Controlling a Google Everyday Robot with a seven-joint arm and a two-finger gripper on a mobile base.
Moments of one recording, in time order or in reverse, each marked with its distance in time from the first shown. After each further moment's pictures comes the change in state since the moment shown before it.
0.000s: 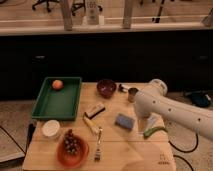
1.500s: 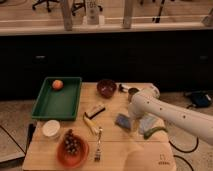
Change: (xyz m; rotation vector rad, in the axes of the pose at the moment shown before) arm -0.012 -0.018 0.076 -0.024 -0.136 0.001
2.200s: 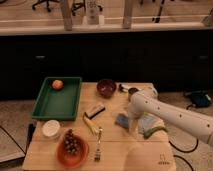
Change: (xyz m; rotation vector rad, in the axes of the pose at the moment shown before) arm -0.007 -0.007 0.018 -0.016 -0.031 -0.002
